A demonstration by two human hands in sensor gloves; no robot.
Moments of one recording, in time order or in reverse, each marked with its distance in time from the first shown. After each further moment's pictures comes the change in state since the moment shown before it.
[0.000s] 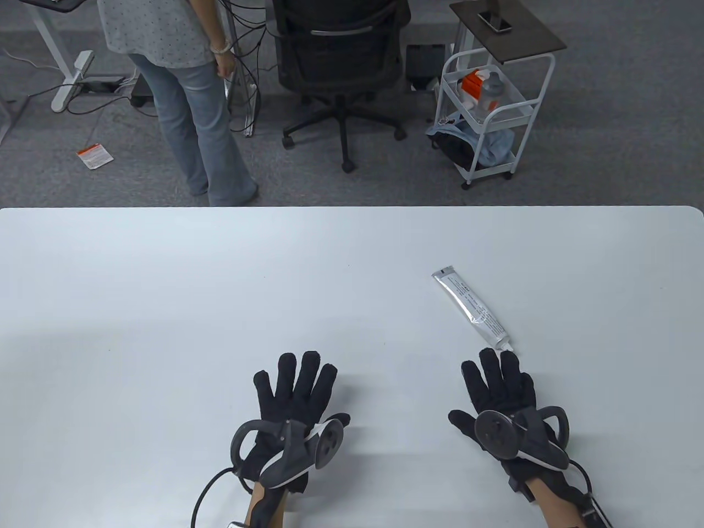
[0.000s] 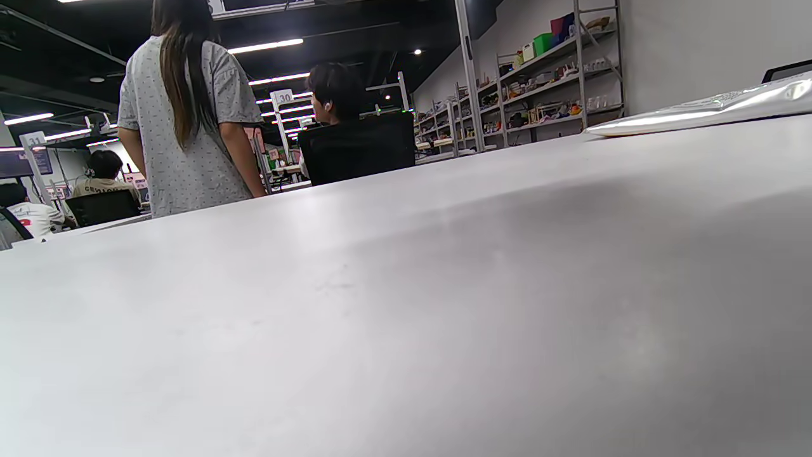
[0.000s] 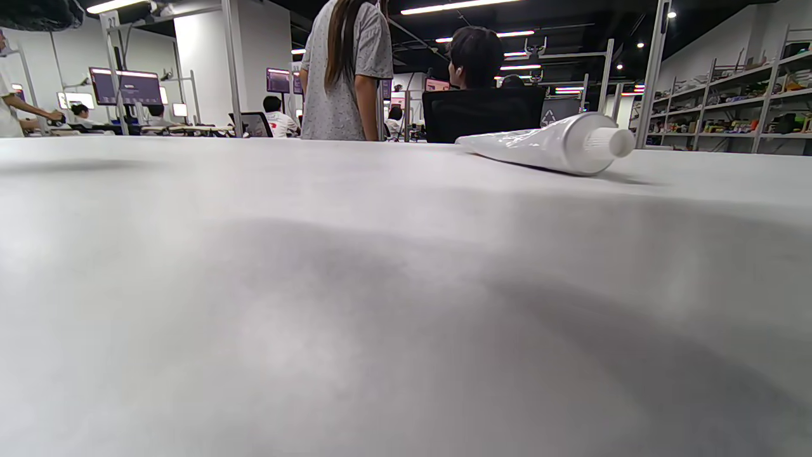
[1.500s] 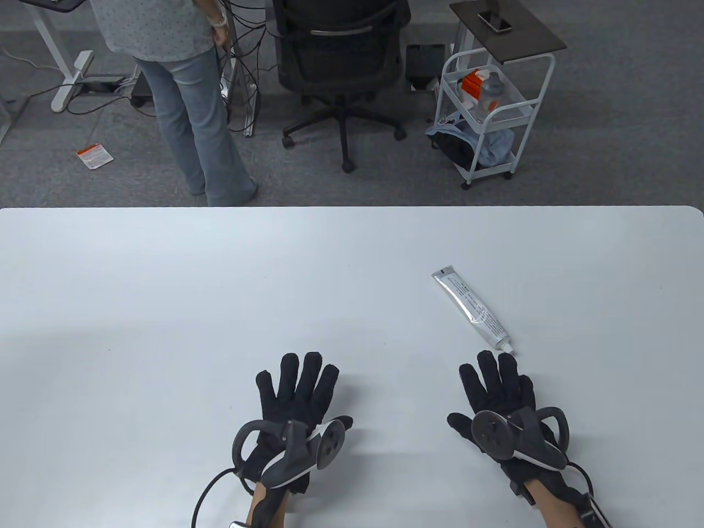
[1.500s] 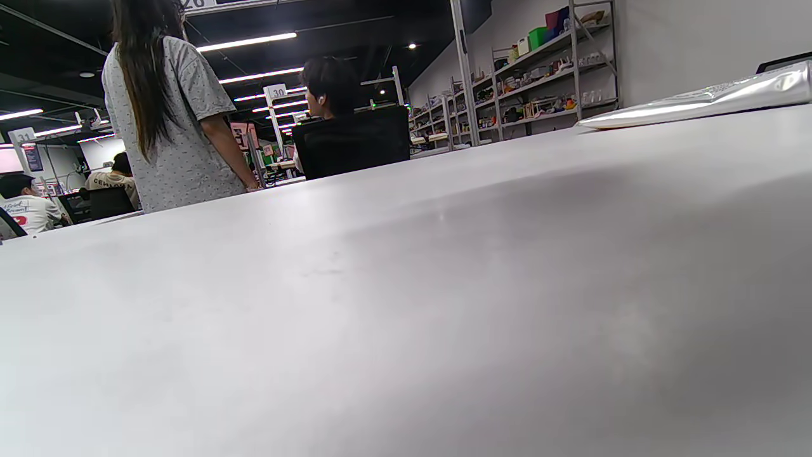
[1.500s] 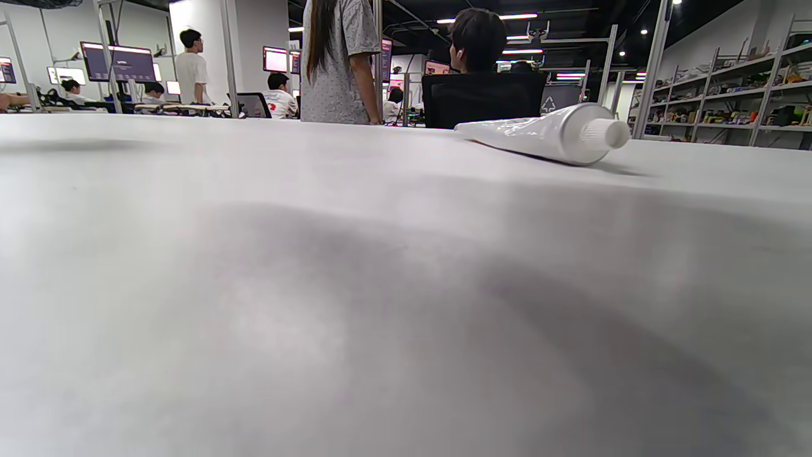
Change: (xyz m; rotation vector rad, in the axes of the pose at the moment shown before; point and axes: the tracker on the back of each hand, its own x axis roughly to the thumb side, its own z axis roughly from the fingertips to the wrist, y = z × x) left_hand 0.003 0.001 0.001 -0.009 -0.014 -0.005; right_hand 0.002 0.003 0.000 0.036 -0.002 0.019
